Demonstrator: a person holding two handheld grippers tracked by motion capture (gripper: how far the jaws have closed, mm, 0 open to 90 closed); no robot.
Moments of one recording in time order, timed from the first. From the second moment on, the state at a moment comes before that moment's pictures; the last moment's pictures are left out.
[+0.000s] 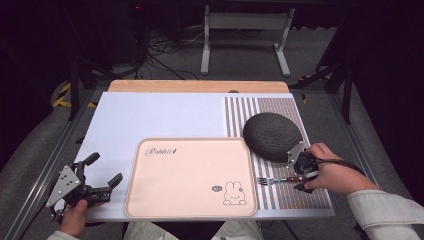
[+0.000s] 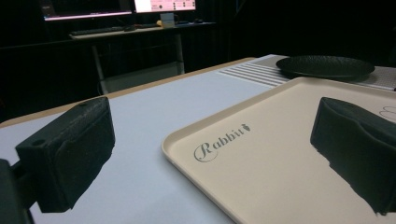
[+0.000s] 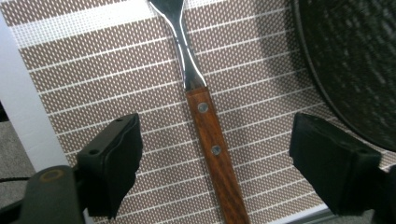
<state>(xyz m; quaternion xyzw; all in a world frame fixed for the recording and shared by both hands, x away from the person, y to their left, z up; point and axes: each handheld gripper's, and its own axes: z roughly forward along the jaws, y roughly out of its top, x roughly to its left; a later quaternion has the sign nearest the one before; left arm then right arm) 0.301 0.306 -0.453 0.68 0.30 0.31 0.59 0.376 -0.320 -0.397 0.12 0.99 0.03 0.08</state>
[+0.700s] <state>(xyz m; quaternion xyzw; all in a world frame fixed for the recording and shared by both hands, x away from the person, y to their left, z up) 0.301 0.306 -0.453 0.68 0.30 0.31 0.59 0.384 -0.326 -0.409 0.08 1.00 0.02 0.04</state>
